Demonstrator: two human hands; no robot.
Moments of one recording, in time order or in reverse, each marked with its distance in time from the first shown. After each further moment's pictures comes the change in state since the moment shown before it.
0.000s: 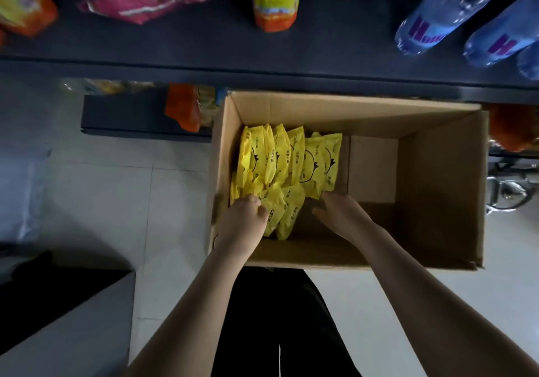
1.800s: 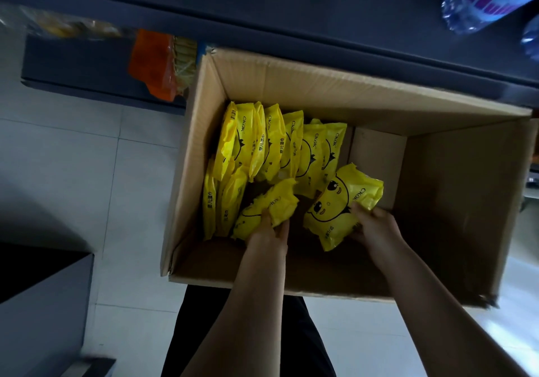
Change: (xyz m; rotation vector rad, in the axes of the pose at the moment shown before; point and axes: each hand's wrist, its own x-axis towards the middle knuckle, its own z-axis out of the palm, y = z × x) left_hand 0.052 0.028 0.117 -1.841 0.150 -1.048; right_hand 0.029 0.080 0.022 1.149 0.207 0.526
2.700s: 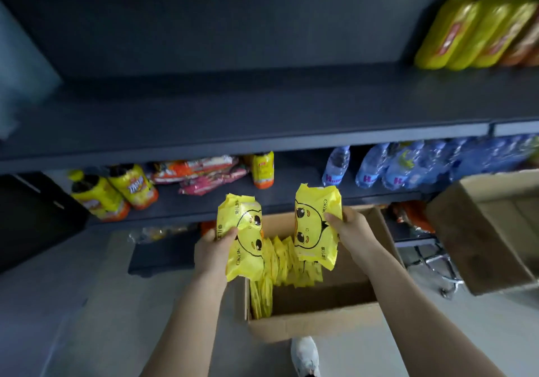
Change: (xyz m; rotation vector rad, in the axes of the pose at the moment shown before) left_hand -0.324 0.168 -0.096 0.760 -0.363 0.971; right_hand -0.337 -0.116 -0.036 0.091 0.008 -0.761
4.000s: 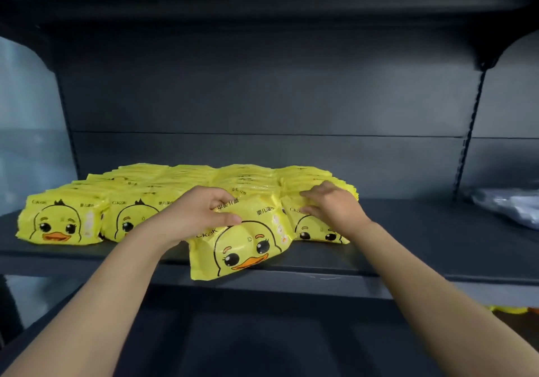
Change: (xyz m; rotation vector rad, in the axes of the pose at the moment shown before) left_hand -0.069 0.476 0.032 0.622 -0.089 0.940; right_hand 0.164 -0.463 -0.111 -1.185 0.295 -1.336
